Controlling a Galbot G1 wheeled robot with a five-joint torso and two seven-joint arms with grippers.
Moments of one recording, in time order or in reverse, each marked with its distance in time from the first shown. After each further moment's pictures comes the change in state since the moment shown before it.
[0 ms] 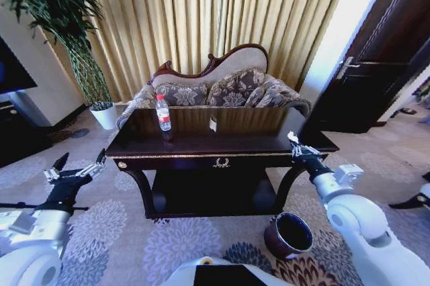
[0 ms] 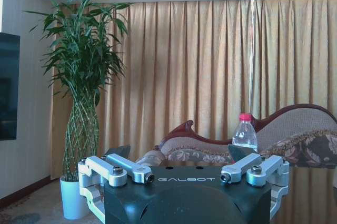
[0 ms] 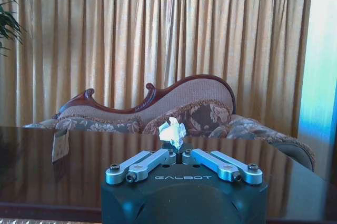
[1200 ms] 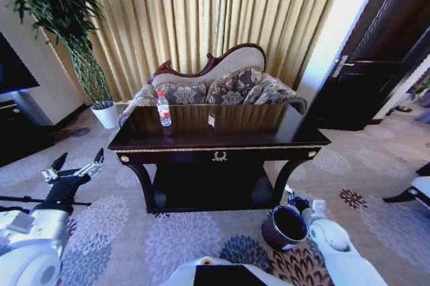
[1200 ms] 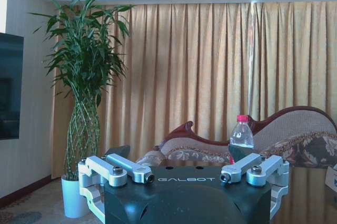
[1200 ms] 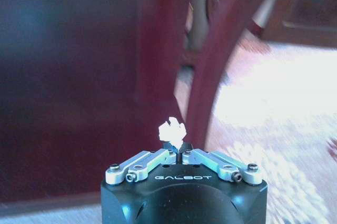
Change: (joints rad) left arm -0.005 0.001 -0.004 0.004 -0.012 0.002 -0.002; right arm 0.089 0.154 -0.143 -0.774 -0.273 0.003 -0.129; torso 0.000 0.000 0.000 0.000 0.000
